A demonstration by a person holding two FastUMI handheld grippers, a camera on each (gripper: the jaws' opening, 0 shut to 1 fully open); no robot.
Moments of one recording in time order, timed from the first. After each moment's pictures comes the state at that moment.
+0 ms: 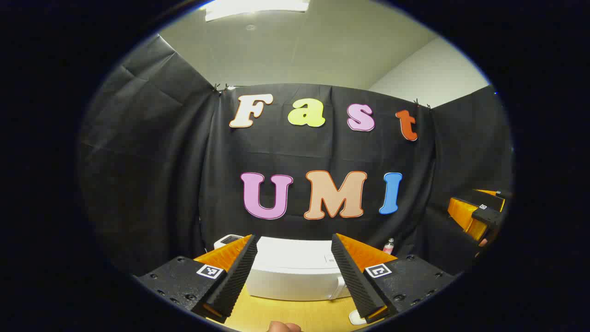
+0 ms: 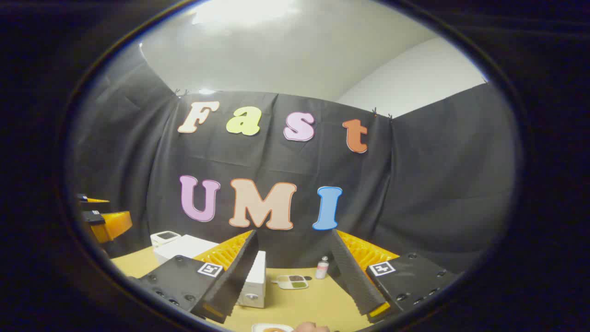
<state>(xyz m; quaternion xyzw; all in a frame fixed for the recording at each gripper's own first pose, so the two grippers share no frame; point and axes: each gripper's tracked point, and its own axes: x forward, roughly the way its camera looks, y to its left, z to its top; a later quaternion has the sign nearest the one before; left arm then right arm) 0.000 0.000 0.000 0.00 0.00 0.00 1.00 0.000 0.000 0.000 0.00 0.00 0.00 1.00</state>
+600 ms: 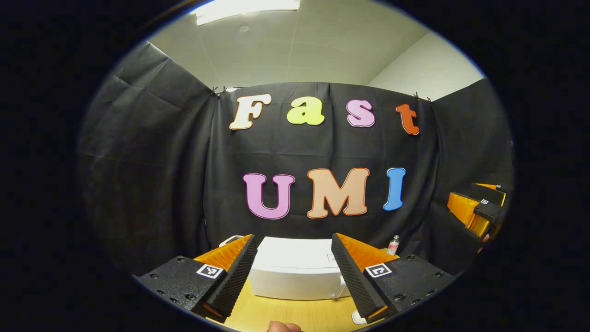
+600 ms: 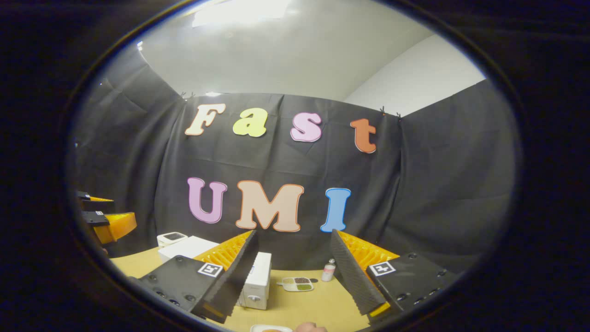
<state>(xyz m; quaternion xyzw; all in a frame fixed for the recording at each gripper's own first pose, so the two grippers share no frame) 0.002 -0.010 0.001 0.02 0.01 0.01 1.00 0.013 -0.007 -0.006 0.00 0.00 0.03 1.00</state>
